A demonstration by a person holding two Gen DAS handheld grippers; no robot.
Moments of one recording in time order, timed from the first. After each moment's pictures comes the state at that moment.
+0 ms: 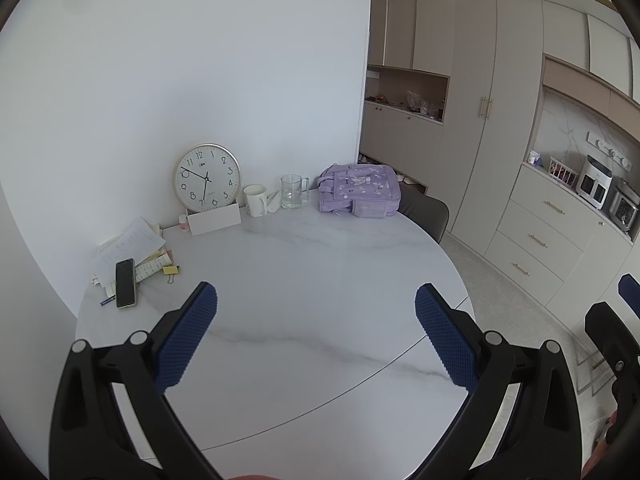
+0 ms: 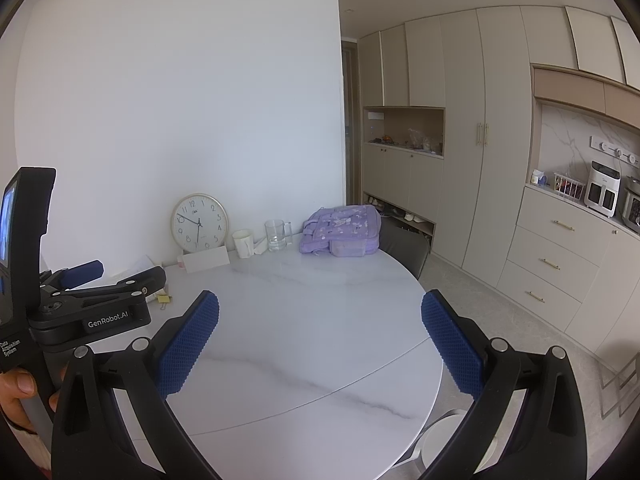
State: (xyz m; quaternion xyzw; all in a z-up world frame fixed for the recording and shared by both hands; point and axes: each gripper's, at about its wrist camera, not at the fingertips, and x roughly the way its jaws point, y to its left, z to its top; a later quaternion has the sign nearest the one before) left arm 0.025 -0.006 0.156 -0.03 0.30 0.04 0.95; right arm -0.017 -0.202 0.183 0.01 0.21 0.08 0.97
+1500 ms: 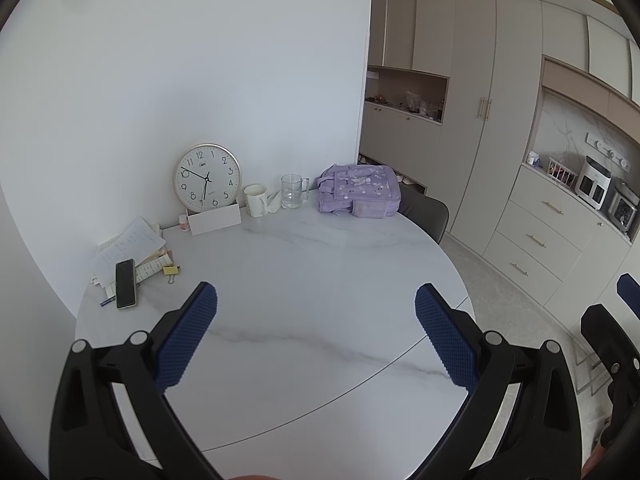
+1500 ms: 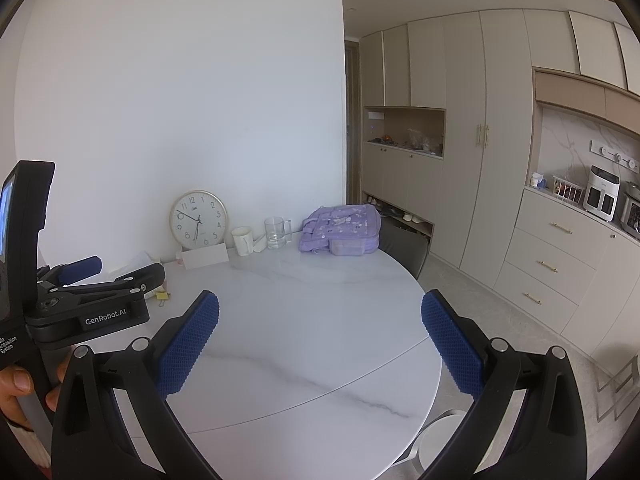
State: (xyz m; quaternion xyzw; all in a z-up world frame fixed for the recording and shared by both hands) left arm 0.022 0.002 0.153 -0.03 0.30 0.03 0.95; right arm -0.024 -0.210 0.182 0.00 0.21 0.09 0.97
